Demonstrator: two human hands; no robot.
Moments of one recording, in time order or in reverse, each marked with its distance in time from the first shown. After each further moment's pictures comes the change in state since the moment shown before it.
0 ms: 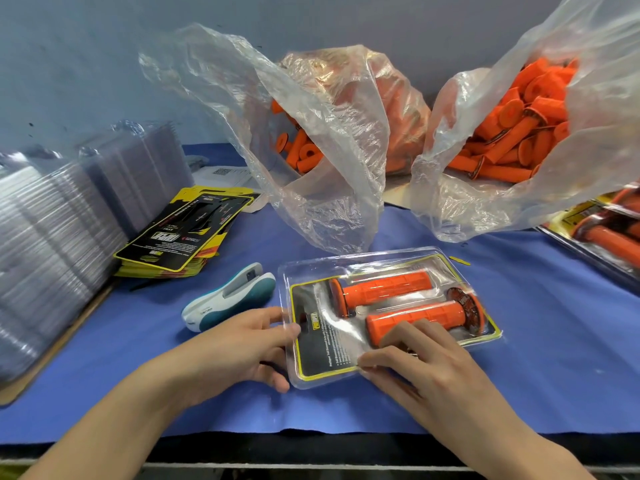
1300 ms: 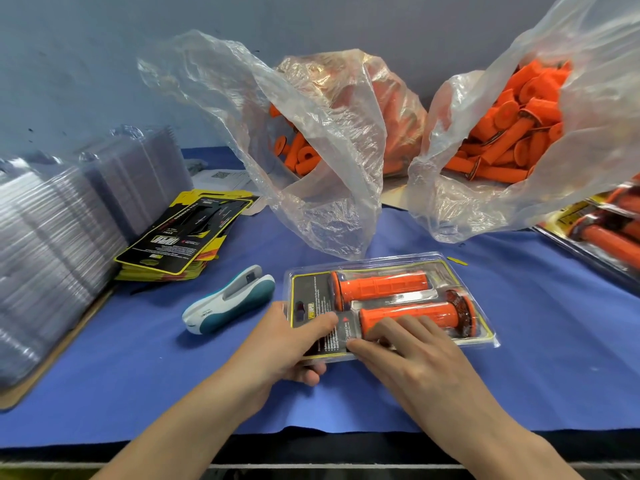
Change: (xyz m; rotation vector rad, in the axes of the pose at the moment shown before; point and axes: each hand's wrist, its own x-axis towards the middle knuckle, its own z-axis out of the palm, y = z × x) left_hand 0.016 0.008 0.052 -0.023 0.348 0.067; right_hand 0.009 -0.003 0.003 -0.184 -0.089 -0.068
